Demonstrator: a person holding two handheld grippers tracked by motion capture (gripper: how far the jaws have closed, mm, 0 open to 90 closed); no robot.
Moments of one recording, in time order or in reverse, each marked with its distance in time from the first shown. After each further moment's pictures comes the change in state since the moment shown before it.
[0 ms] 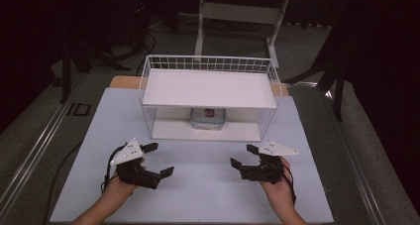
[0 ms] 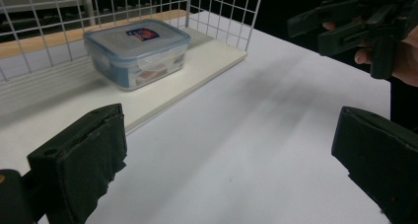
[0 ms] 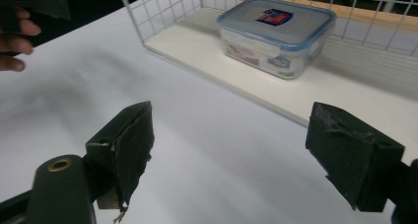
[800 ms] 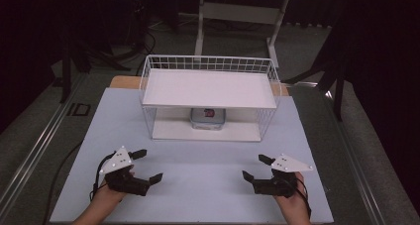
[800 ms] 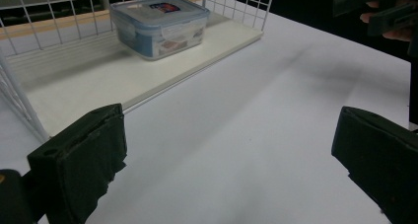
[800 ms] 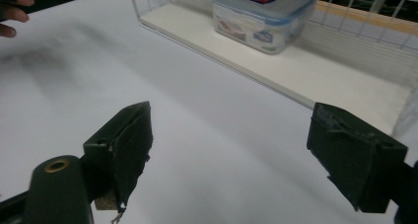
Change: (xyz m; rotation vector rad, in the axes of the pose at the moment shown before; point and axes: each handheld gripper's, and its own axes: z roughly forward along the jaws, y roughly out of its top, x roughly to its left) left arm 0.009 -0.029 -0.017 0.015 0.048 -0.003; right arm -0.007 -0.031 -0.034 0.000 -0.037 -0.080
